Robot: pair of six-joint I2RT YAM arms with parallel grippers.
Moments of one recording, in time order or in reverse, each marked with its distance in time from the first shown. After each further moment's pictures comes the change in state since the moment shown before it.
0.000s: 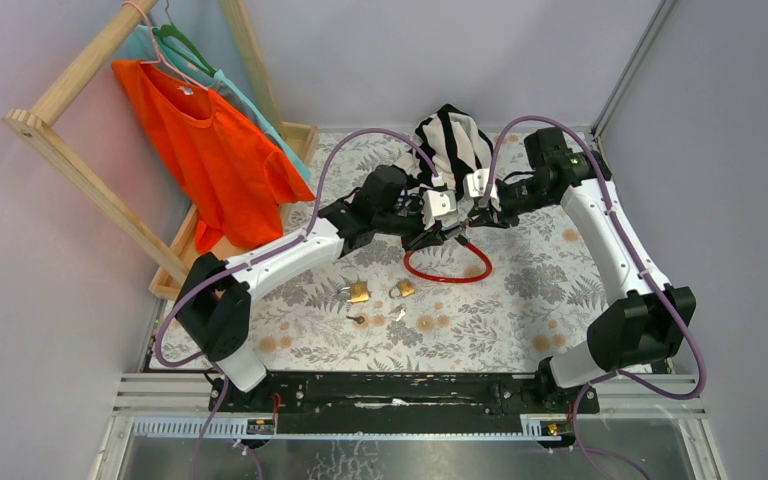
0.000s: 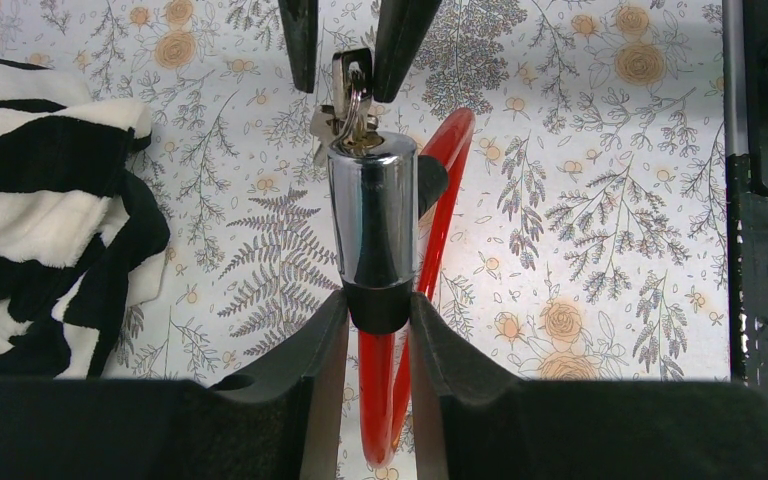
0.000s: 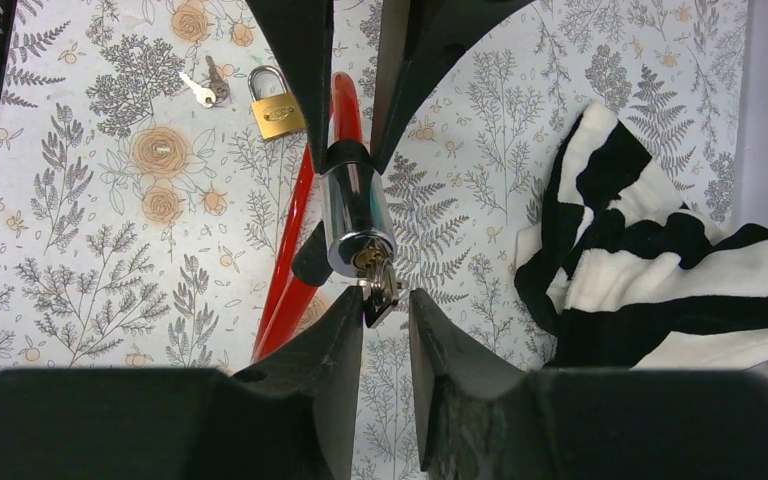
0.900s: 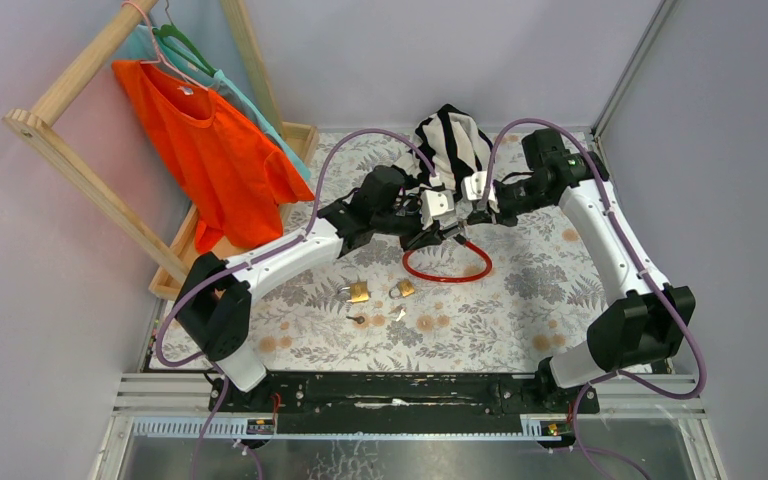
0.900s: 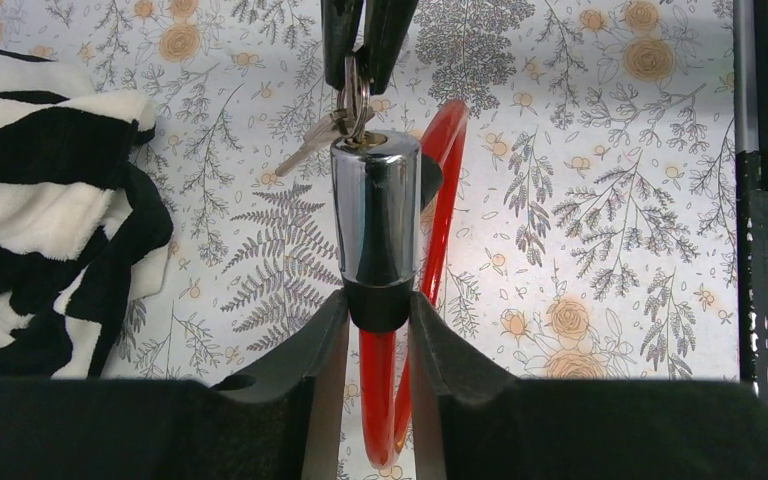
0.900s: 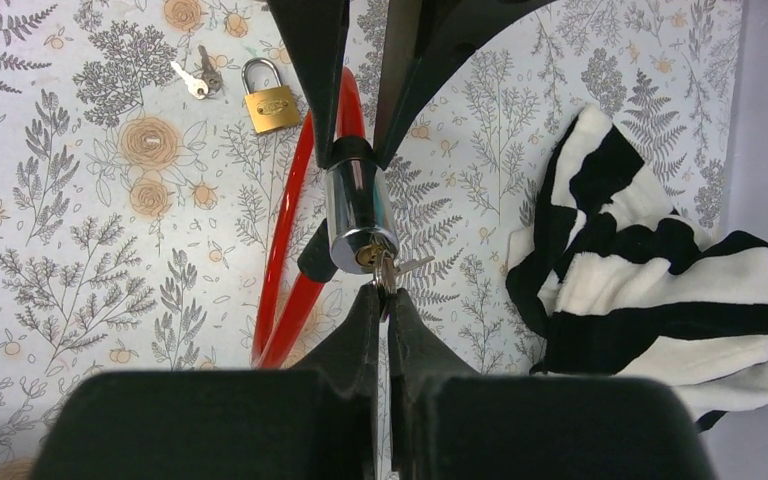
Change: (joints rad) left arm 0.010 0.000 -0.012 0.009 0.002 0.000; right arm 0.003 0.000 -0.008 0.012 0.010 -0.026
